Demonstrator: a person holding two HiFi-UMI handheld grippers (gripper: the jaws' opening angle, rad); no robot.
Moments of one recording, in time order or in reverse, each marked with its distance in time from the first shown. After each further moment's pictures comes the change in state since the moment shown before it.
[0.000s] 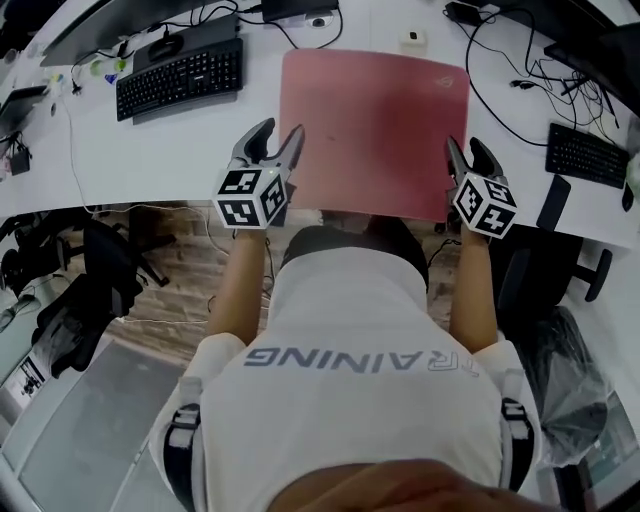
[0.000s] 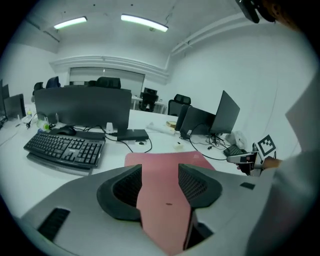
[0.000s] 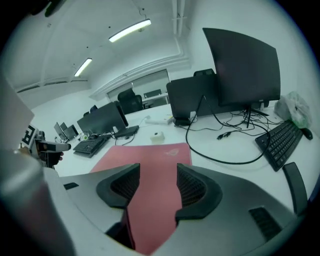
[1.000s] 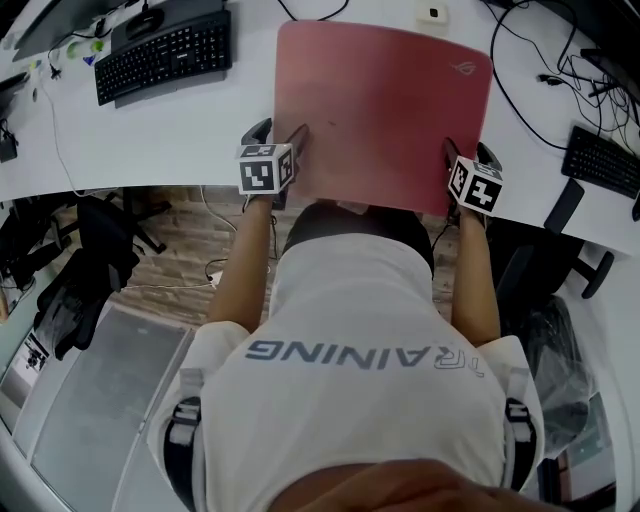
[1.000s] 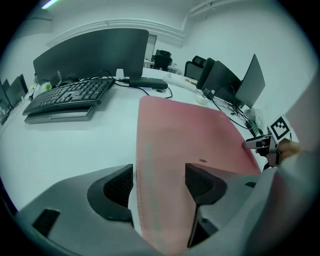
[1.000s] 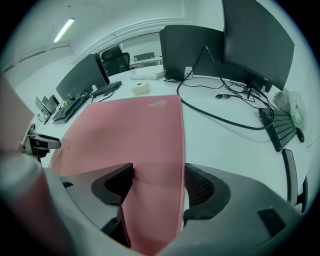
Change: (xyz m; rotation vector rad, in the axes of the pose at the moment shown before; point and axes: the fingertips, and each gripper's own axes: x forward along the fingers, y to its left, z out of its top) left arm 0.071 0.057 -0.145 -0.090 0.401 0.107; right arm 0.064 -0.045 -0.108 -0.045 0.394 -0.149
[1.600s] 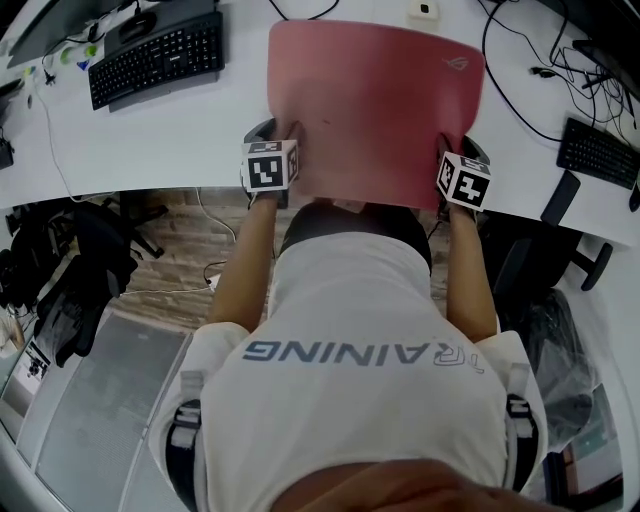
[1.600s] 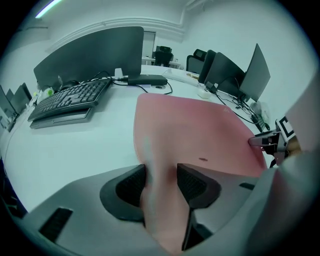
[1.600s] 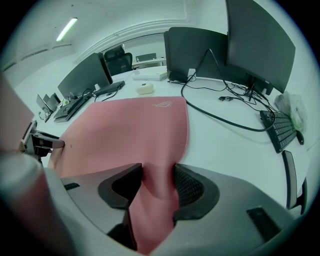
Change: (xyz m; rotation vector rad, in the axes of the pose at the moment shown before) left arm 0.005 -0.005 -0.001 0.028 0.039 0.083; right arm -0.001 0.013 0.000 -0.017 -0.012 -0.003
